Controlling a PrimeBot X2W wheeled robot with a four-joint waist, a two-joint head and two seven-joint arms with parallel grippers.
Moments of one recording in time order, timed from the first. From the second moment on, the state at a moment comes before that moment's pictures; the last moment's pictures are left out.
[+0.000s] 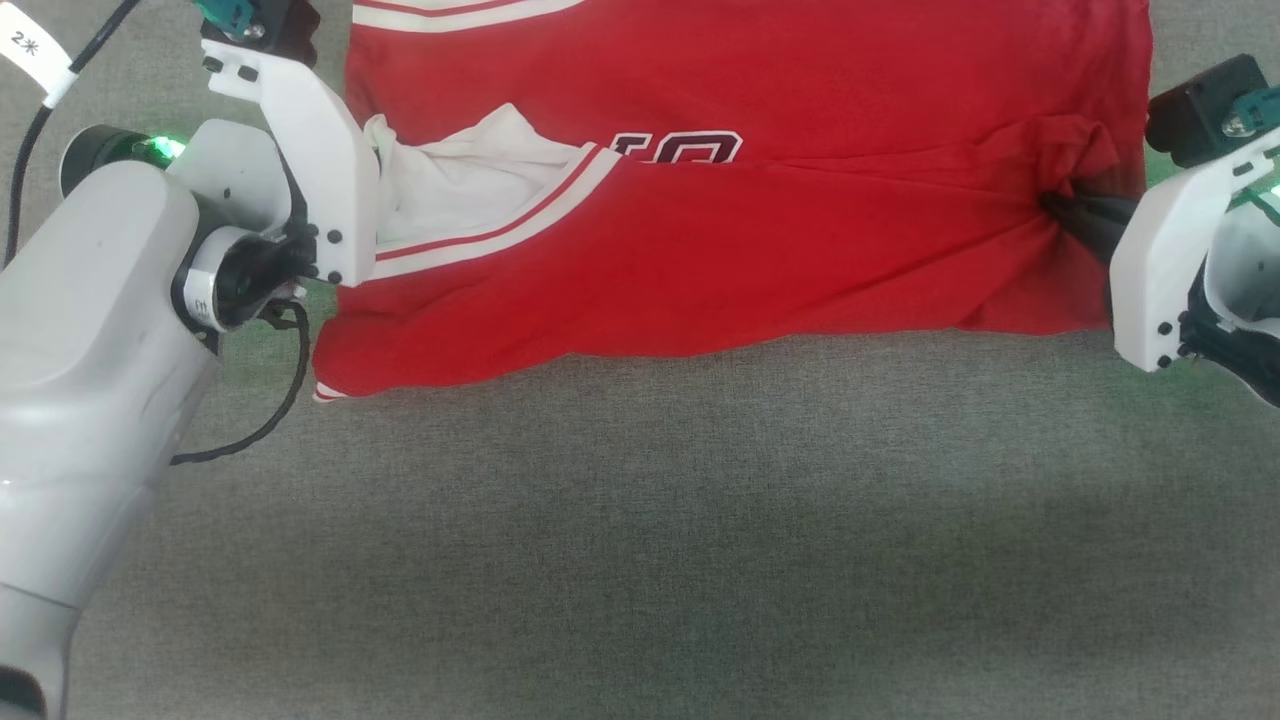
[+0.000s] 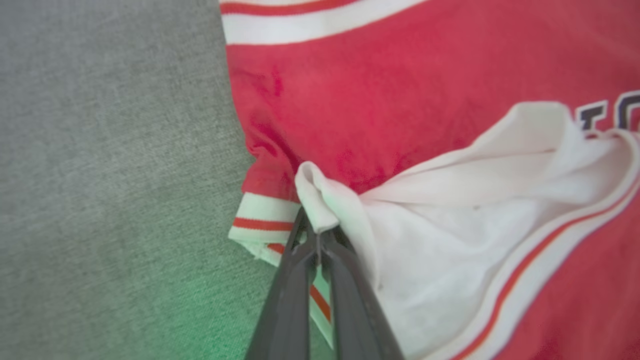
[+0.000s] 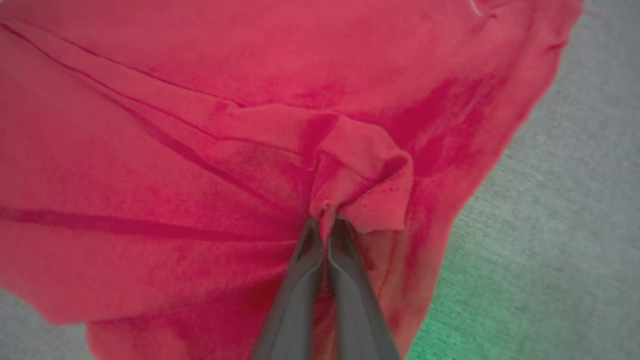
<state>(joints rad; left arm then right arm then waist) -1.07 0.53 -0.72 0.52 -0.91 0.06 0.63 -0.83 -0.67 0.63 0.35 0.80 0.13 0.46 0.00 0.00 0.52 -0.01</state>
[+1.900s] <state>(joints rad) -0.70 0.71 -0.65 0.12 -1.08 0.44 0.85 -0.35 -0.38 0.07 0.02 0.53 0.13 0.35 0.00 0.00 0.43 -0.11</state>
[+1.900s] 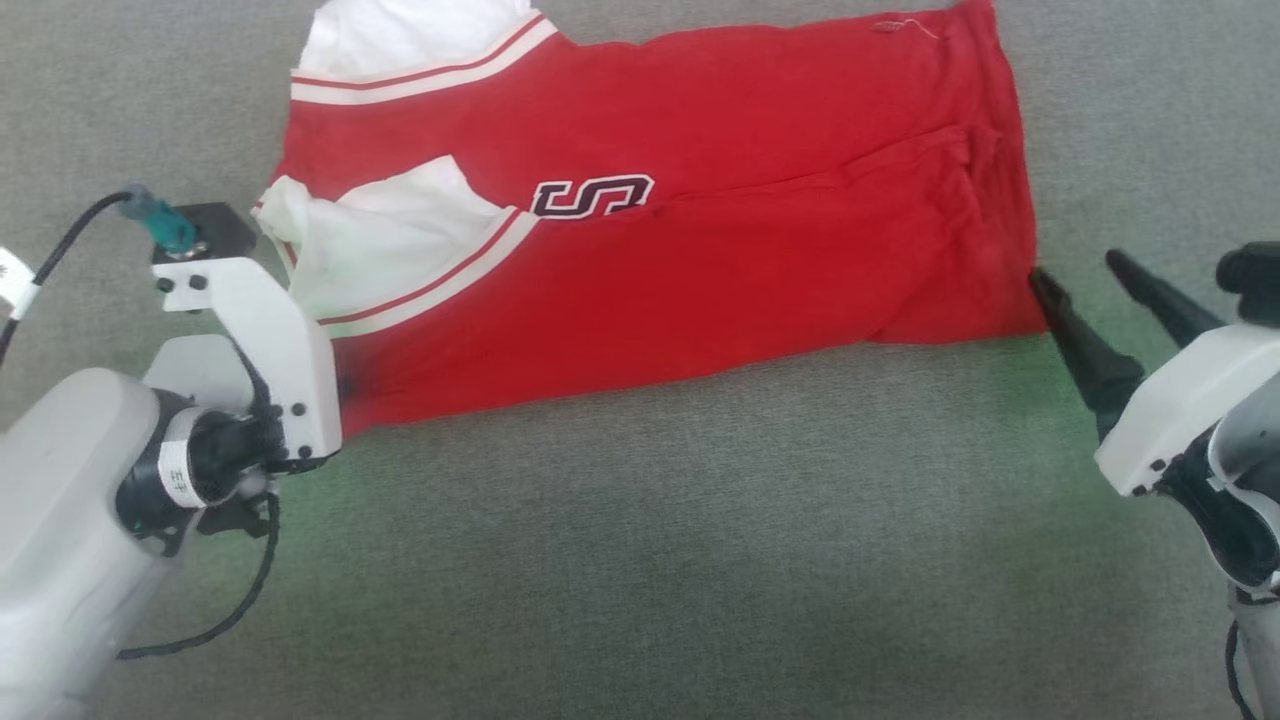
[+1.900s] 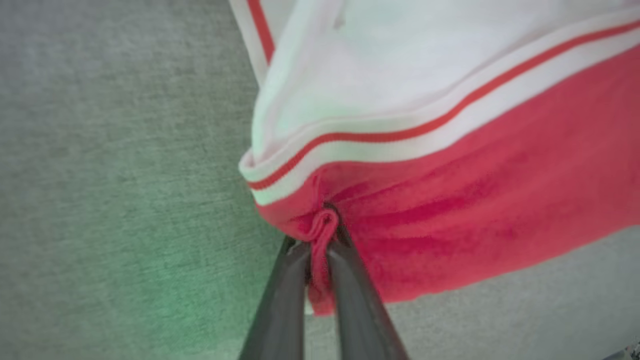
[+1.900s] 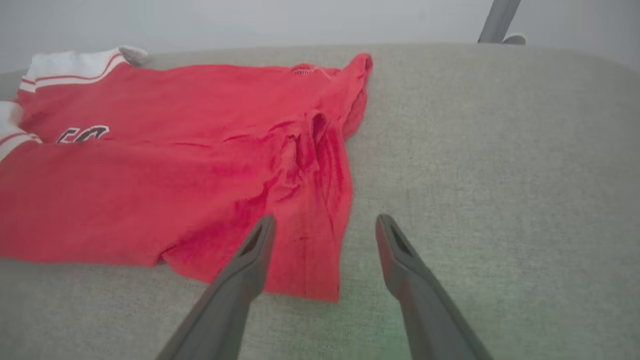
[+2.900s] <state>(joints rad) -0.77 0.58 -0.70 0.22 -1.07 0.35 0.80 -0.51 -0.47 0.10 0.18 0.58 0.13 0.92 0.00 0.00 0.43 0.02</state>
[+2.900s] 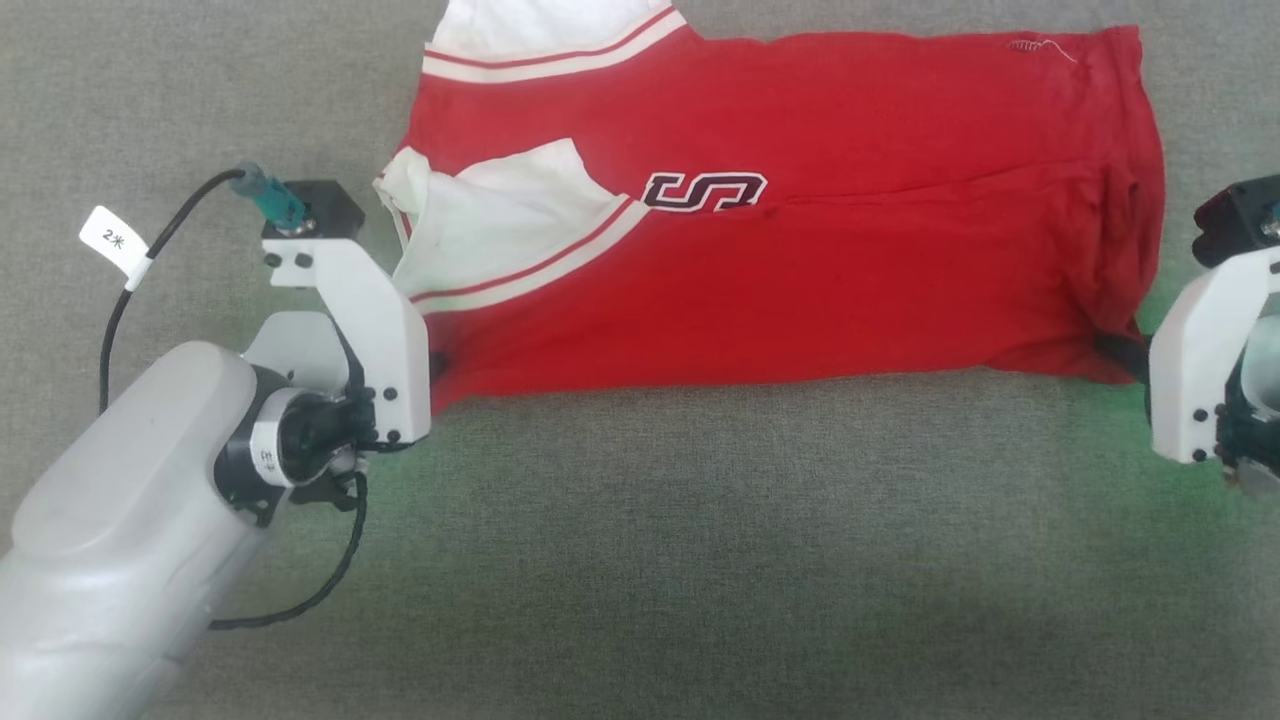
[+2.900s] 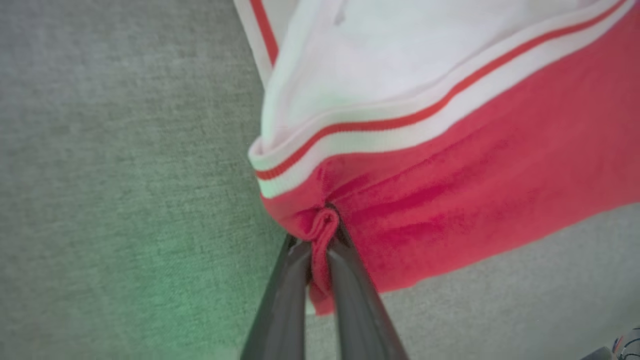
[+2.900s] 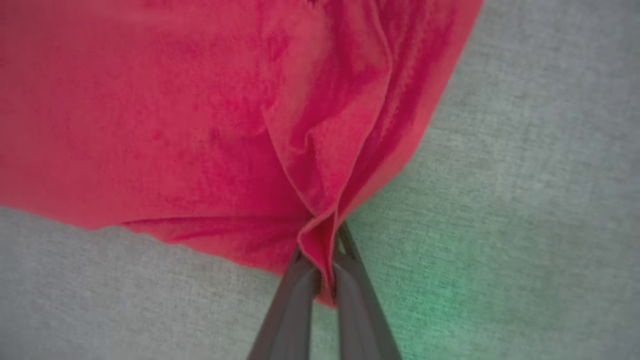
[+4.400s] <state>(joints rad) -0.55 0.77 -0.68 -0.09 -1.07 0.48 0.80 -0.22 -0.47 -0.01 -0.03 0.60 0.13 0.95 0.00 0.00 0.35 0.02</state>
